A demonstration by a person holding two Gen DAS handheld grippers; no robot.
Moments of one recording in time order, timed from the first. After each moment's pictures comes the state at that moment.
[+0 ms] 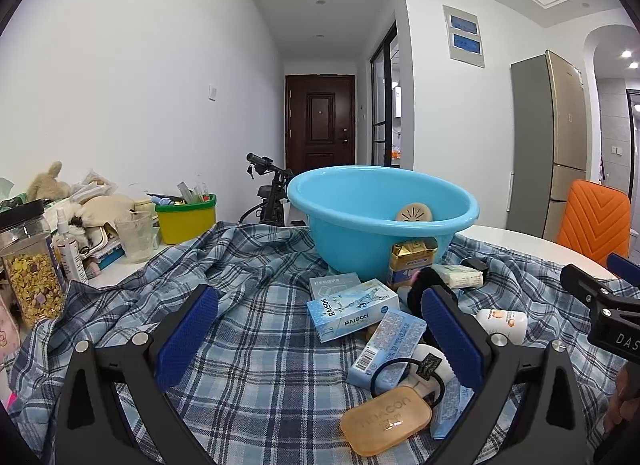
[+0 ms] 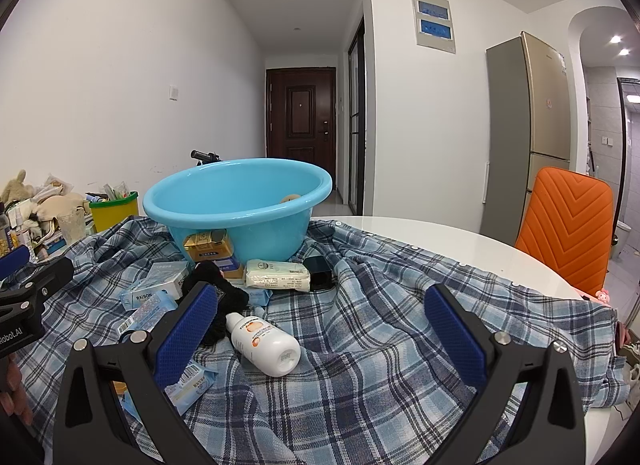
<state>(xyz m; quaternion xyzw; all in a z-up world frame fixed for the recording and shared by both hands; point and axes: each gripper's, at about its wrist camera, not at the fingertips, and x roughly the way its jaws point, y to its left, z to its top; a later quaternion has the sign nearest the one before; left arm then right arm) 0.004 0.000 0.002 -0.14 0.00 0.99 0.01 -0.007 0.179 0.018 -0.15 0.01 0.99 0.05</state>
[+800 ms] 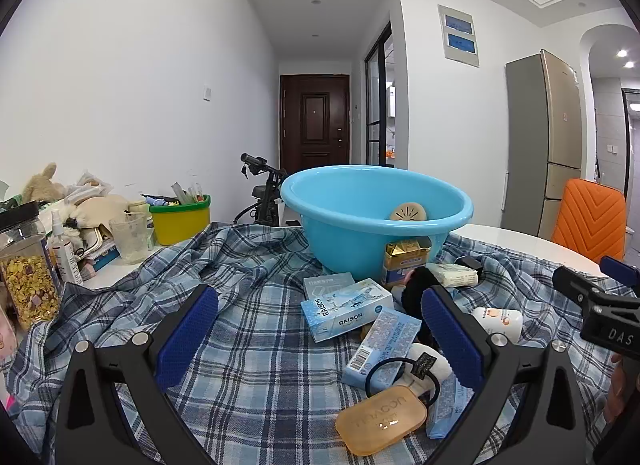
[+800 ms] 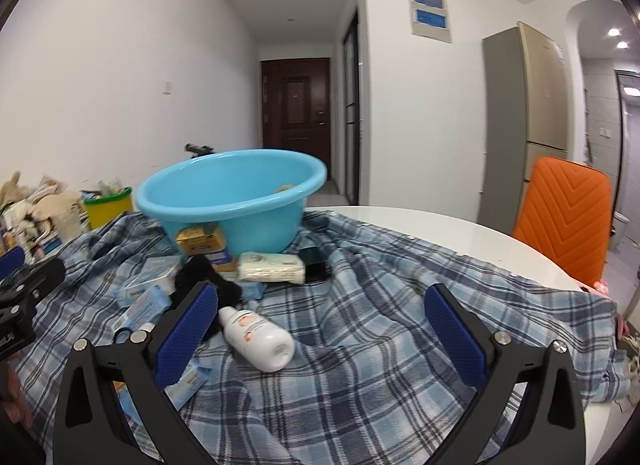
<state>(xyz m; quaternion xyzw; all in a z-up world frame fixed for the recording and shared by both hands) 0.004 0.004 0.001 -0.14 0.00 0.99 0.02 -0.007 0.187 0.017 -0.17 0.02 0.98 0.07</state>
